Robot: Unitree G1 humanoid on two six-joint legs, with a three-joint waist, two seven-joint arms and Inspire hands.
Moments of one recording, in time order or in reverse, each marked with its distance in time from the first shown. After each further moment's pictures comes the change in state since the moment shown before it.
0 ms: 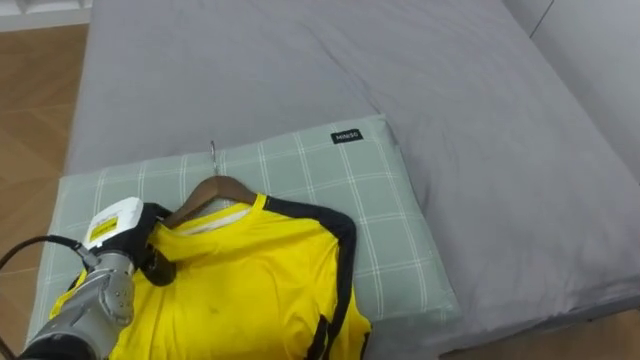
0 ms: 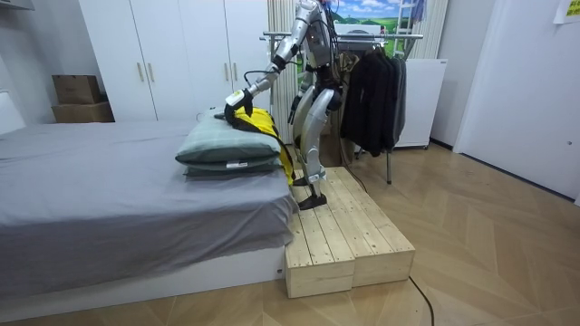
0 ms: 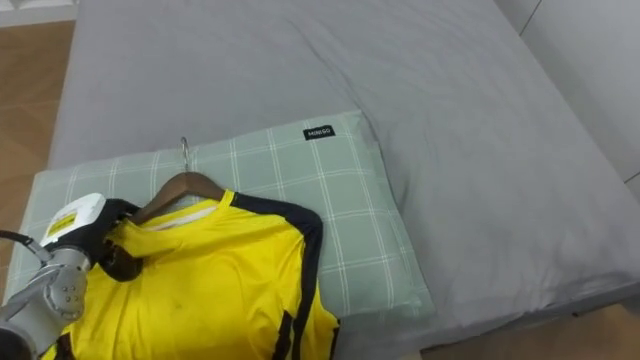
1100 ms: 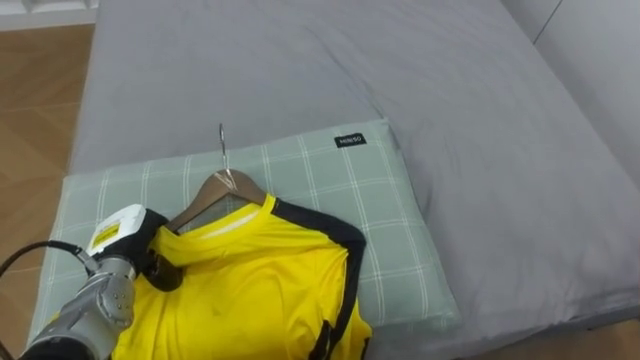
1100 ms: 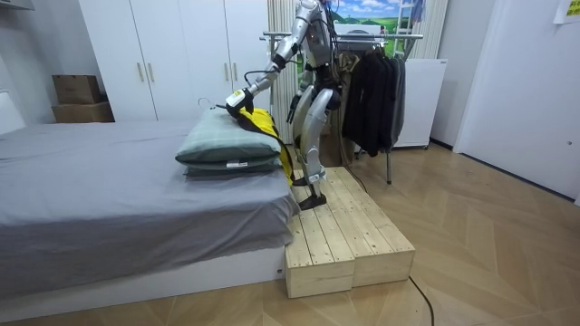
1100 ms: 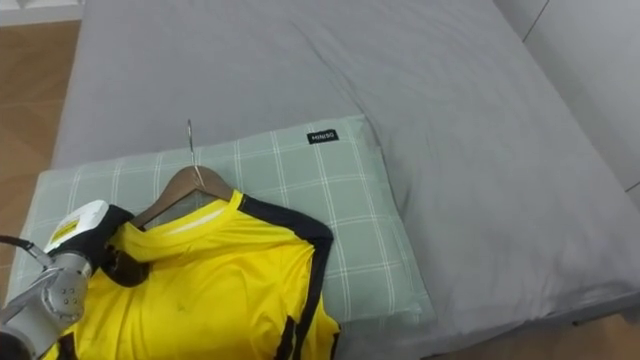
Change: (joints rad) left arm 0.005 -0.001 0.000 0.015 -0.028 -0.028 -0.044; right arm 0.019 0.009 0.006 -0.010 -0.002 -0.003 0.002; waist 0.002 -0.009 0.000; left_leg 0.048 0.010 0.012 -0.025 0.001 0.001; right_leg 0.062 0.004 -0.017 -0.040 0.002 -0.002
